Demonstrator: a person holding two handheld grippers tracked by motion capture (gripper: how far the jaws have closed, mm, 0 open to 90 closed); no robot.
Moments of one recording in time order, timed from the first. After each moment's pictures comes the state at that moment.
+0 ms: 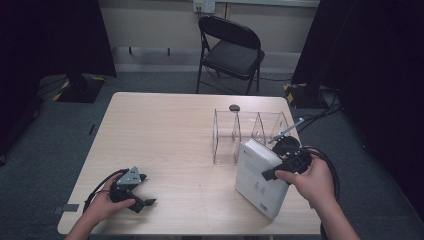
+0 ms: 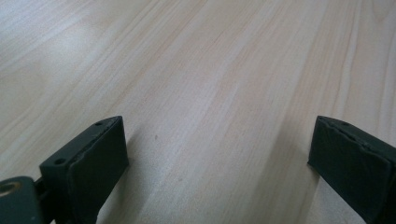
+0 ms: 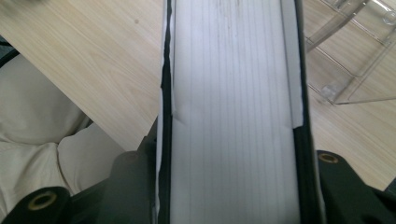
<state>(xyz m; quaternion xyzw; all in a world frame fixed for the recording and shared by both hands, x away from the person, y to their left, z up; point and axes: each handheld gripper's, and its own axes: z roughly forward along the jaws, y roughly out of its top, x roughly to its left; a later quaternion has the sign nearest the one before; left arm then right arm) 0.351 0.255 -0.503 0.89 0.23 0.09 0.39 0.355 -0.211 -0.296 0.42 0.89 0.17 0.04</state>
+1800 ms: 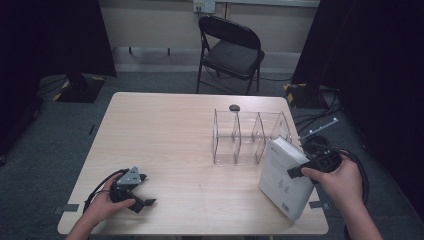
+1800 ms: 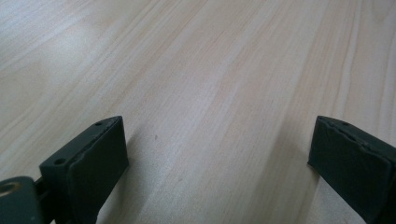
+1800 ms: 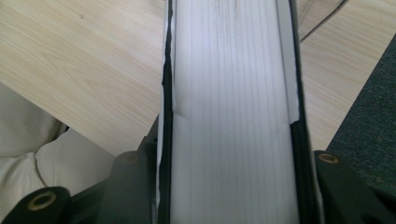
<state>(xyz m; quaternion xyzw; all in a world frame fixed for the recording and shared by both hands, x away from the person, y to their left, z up) 0.351 0.254 -0.503 0.89 0.23 0.09 0.39 0.354 -0.273 -0.293 0.49 0.85 0.17 0.05</state>
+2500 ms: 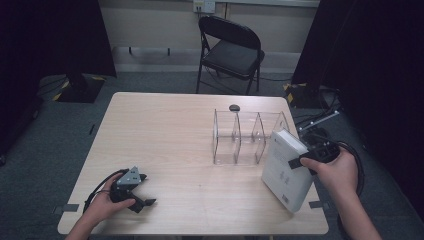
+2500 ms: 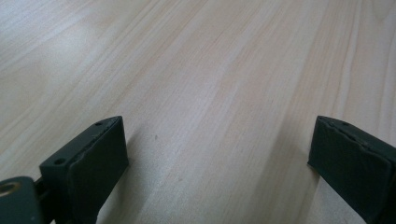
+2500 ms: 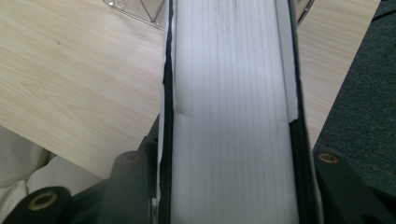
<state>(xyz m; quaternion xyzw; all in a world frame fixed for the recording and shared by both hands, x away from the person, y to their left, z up) 0.351 0.255 -0.502 0.89 0.23 0.09 0.38 0.375 -0.276 -0.291 0.54 0.83 0.16 0.07</state>
